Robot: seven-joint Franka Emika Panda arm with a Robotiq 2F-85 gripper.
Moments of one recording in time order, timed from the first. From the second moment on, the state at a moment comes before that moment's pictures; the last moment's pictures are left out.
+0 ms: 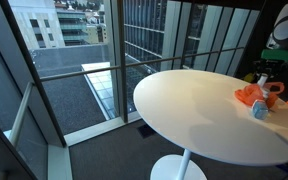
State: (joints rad) arm -0.20 0.29 -0.32 -2.06 -0.13 2.40 0.72
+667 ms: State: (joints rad) arm -0.20 0.32 -0.32 -2.06 -0.02 2.34 0.72
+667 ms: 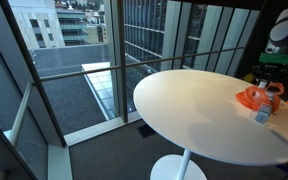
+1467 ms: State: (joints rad) arm -0.19 0.32 -0.31 -2.06 -0.02 2.34 0.69
